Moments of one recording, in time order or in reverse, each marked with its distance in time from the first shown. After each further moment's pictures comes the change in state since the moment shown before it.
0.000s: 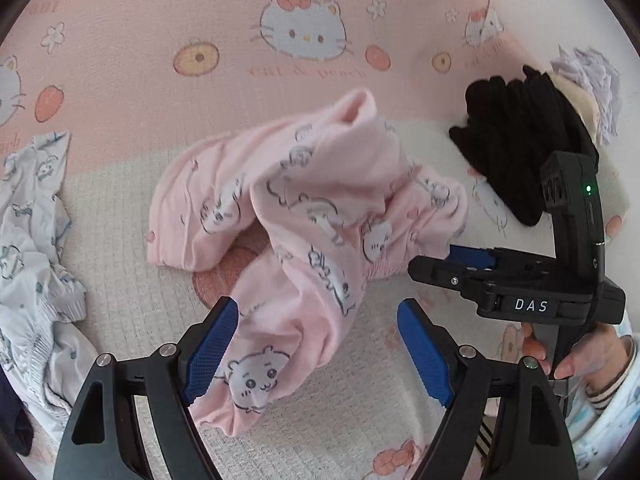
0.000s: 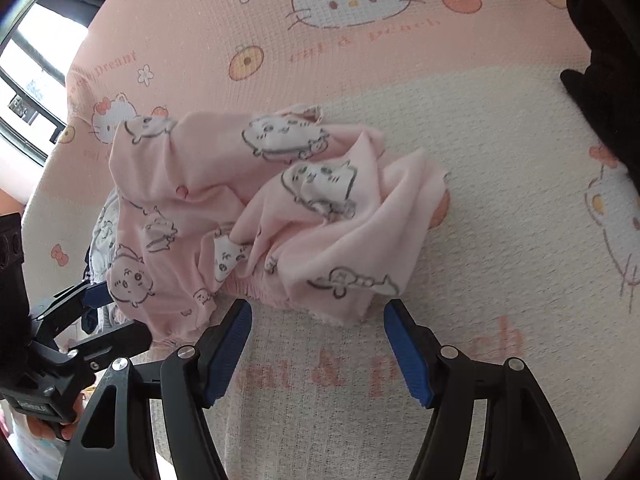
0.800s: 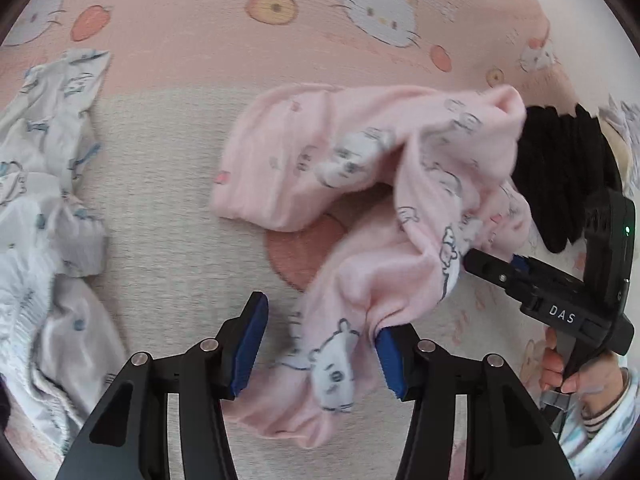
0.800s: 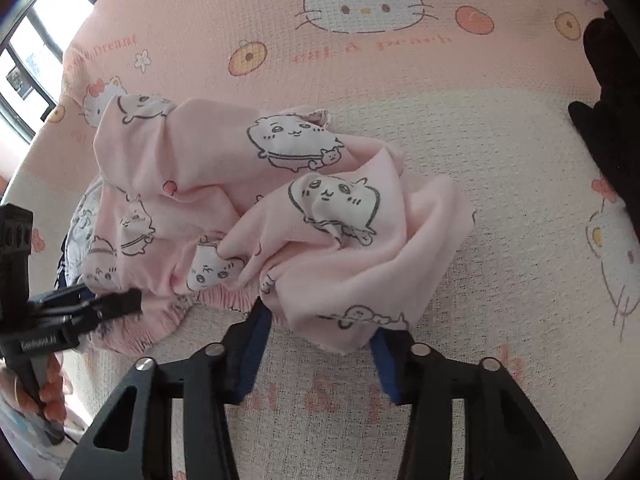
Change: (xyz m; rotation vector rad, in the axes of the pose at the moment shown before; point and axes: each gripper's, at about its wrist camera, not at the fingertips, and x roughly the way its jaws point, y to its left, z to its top) left arm 0.012 0.073 -0.021 -0.185 0.044 0.010; right arm 0.009 0.014 0.009 -0.093 -0.028 -0.106
